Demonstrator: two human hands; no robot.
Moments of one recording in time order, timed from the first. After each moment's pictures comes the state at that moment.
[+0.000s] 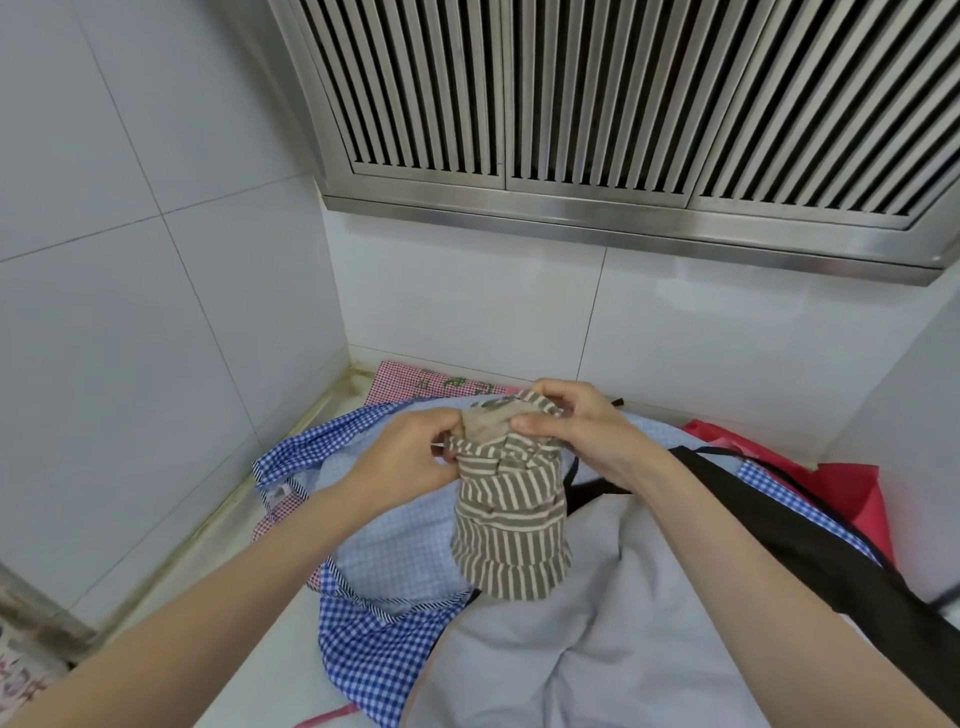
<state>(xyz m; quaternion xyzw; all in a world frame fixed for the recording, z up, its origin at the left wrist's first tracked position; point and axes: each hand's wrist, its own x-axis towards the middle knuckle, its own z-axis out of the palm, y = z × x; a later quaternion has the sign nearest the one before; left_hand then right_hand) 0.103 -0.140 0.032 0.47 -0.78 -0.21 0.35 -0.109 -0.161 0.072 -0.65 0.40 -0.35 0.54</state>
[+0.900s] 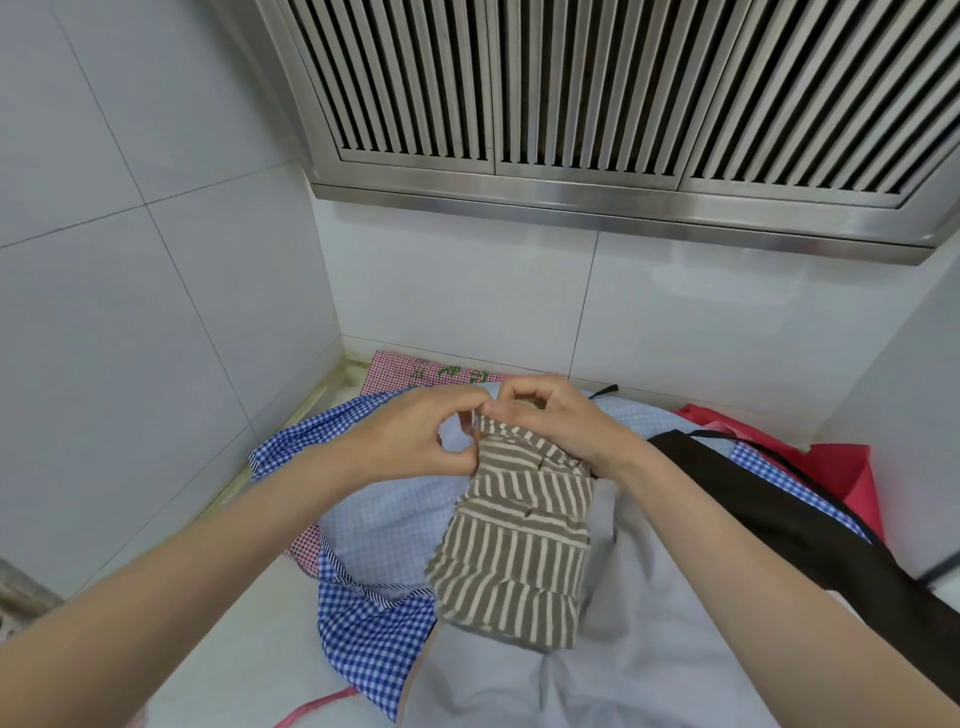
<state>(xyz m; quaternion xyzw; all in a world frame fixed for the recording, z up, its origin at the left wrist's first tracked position) 0.094 -0.132 0.069 0.39 -0.86 -0.20 0.26 -0.097 -0.149 0.077 -0.73 0.34 -0.31 0.50</state>
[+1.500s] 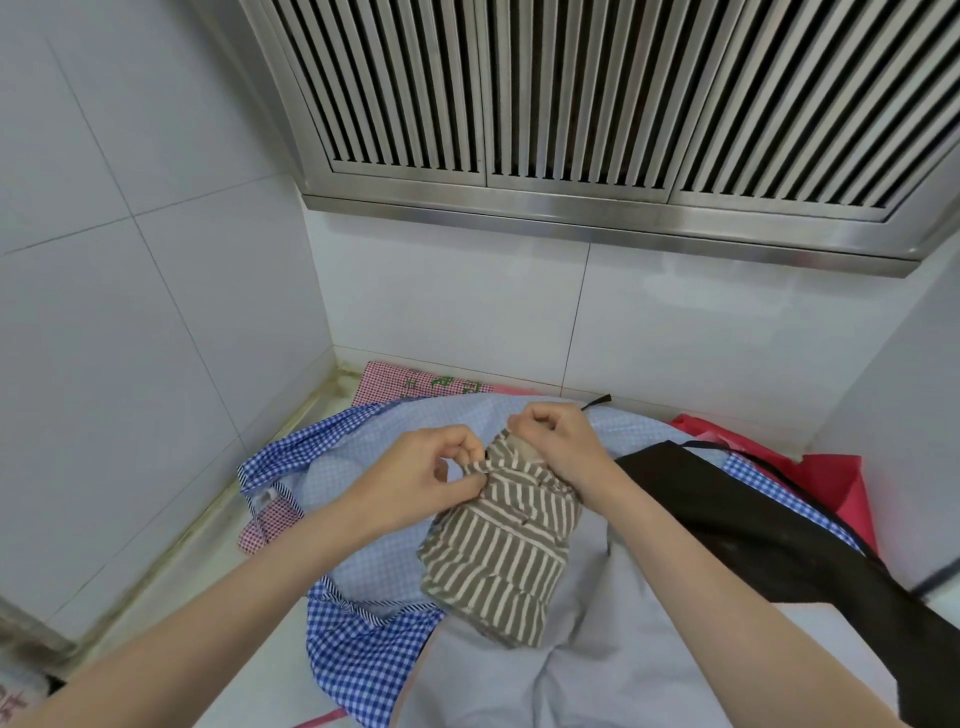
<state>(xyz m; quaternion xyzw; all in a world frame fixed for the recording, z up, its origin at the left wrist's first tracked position) 0.082 -0.120 0.040 0.45 -0.77 -0.32 0.32 -0.104 -0.165 0.036 -0.66 0.47 -0.40 0.43</state>
